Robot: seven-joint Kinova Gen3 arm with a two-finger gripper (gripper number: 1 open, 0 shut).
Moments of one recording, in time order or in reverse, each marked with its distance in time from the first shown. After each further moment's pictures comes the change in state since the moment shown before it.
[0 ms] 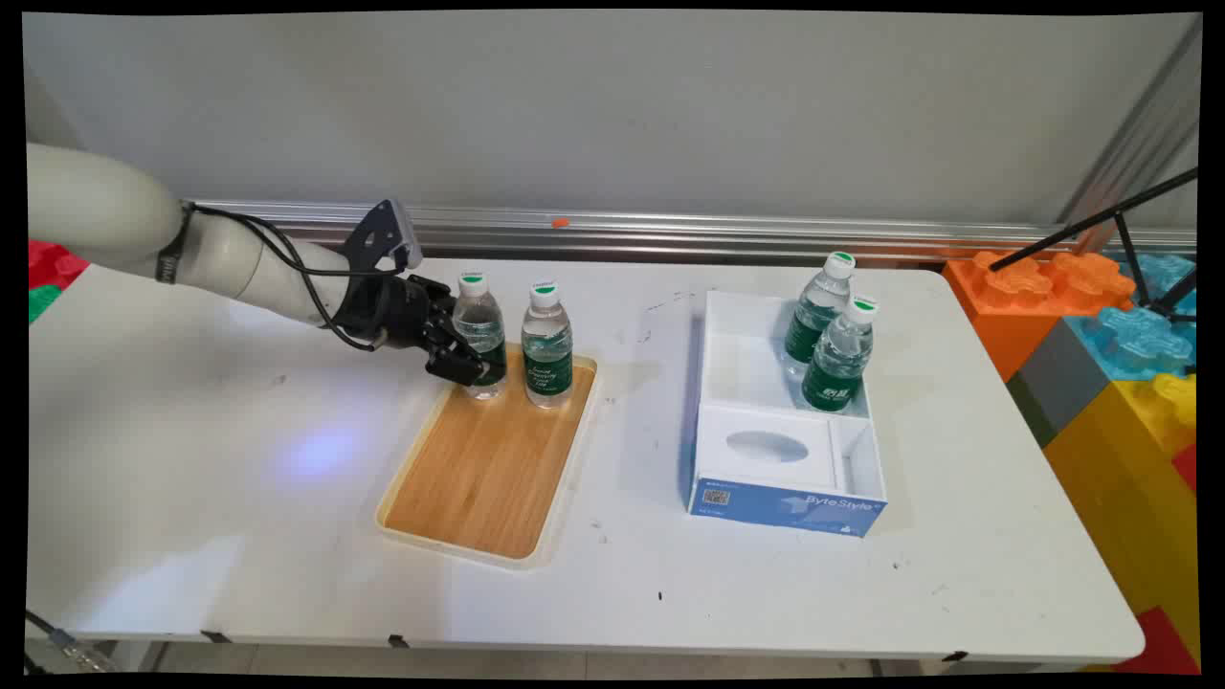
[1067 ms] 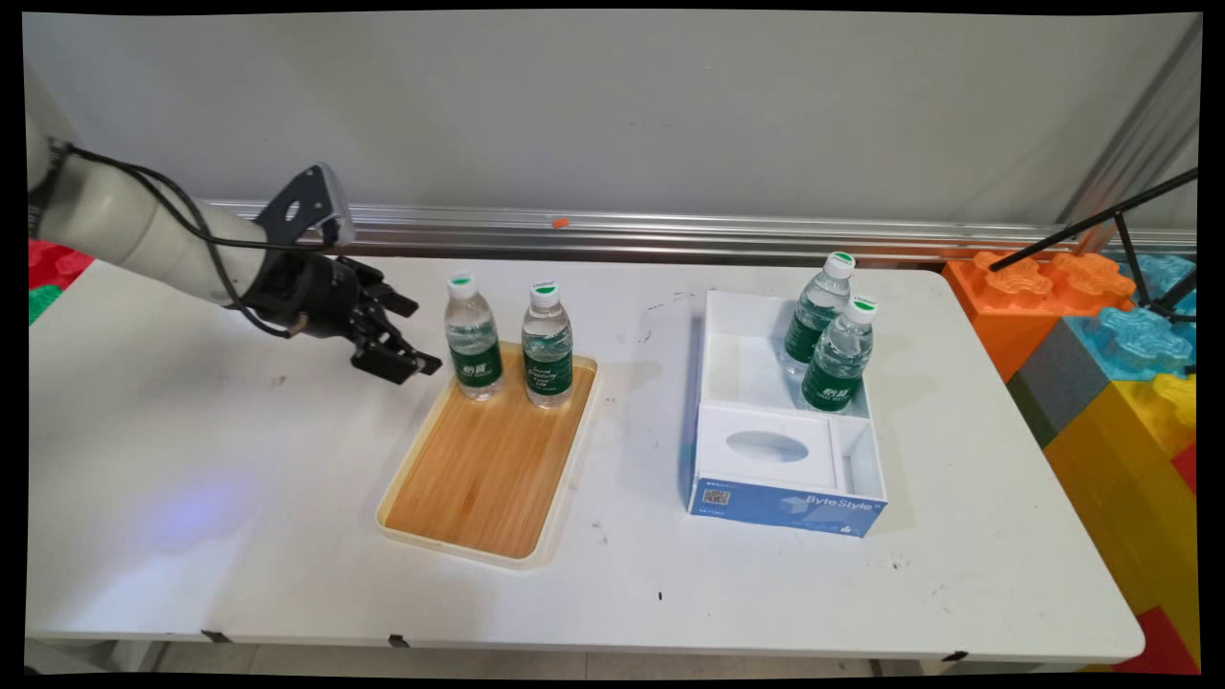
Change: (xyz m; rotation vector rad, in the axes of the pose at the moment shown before) arm 0.019 0.026 -0.088 0.052 -0.129 -0.002
